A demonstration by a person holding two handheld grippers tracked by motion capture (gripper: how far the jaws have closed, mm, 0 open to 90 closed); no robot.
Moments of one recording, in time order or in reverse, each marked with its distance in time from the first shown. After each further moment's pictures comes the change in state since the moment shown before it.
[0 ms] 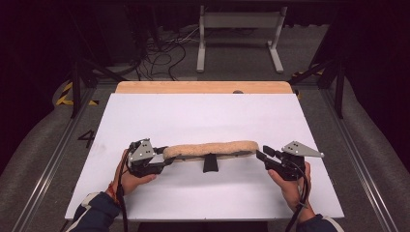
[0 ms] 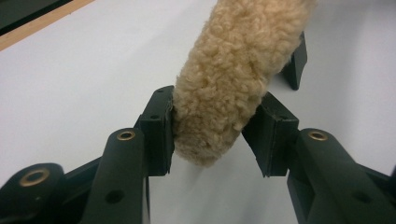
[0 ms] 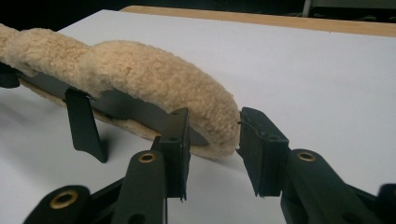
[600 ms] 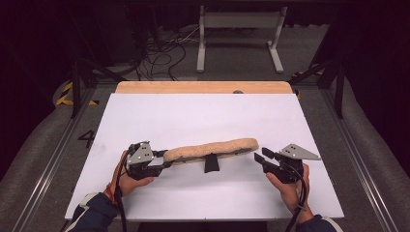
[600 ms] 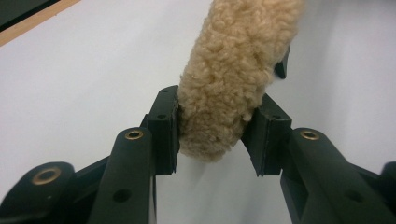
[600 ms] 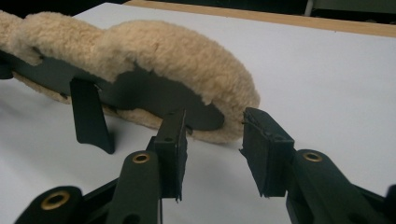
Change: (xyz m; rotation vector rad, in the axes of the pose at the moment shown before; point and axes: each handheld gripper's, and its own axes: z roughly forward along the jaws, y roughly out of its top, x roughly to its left) left arm -0.004 -0.001 -0.006 0.016 -0.036 0.040; right arm 0.008 -0.007 0.000 0.006 -0.002 -0.032
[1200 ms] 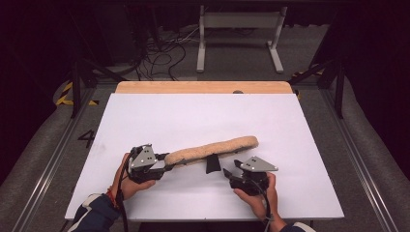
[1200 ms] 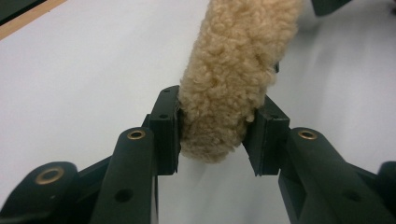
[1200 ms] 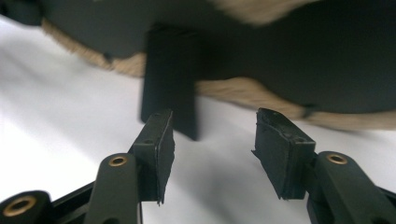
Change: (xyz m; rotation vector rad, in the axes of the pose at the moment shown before) left arm -0.014 0.005 -0.001 0.025 0.005 0.006; right arm 0.078 -0.020 0.053 0.105 0.049 -0.099
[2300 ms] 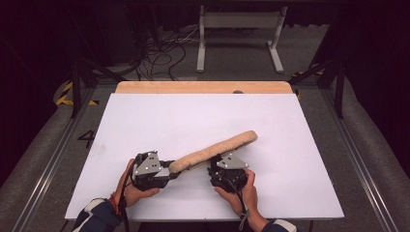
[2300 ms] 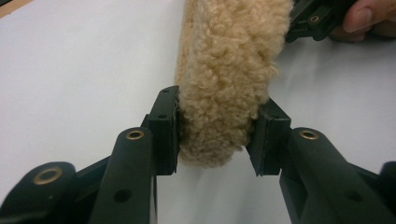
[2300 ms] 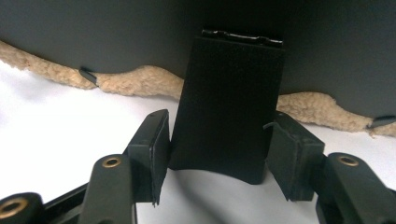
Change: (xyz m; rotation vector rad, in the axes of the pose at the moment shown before) left arm -0.020 0.004 0.003 0.000 -0.066 0.008; right arm 0.031 0.011 0.043 0.070 -0.102 -0.040
